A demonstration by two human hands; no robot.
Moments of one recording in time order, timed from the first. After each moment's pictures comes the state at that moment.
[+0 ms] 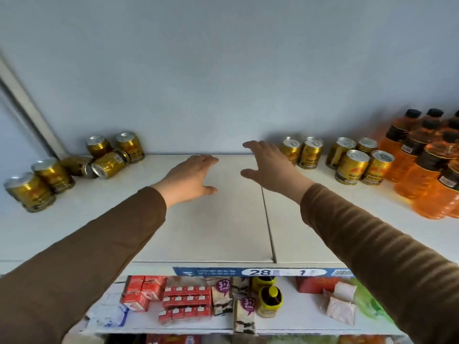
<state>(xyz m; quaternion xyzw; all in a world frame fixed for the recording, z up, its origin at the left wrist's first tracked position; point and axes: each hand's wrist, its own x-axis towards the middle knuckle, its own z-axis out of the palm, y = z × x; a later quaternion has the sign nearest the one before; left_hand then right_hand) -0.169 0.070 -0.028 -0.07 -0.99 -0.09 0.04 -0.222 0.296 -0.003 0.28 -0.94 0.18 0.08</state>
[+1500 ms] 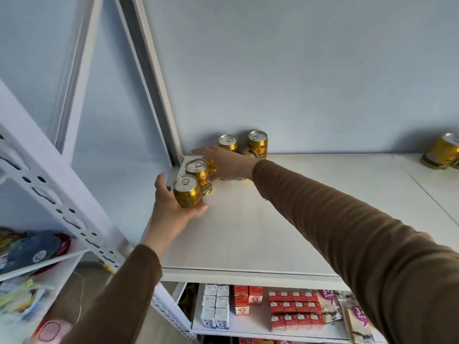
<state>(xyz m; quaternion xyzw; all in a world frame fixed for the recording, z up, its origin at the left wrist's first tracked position) -0.024 -0.346 -0.102 0.22 -0.84 -0.47 0.16 -0.174 -0.209 -0.020 0.45 -0.86 0.21 -0.13</state>
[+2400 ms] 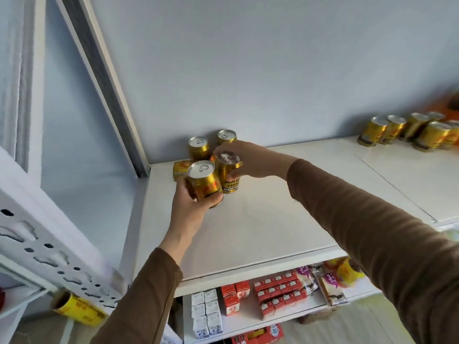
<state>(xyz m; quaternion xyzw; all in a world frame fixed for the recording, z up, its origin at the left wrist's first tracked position) -0.058 -0.304 -0.098 0.02 -0.71 -0.69 0.14 -0.164 -0.125 -0.004 0.34 -0.91 0.23 -0.07</state>
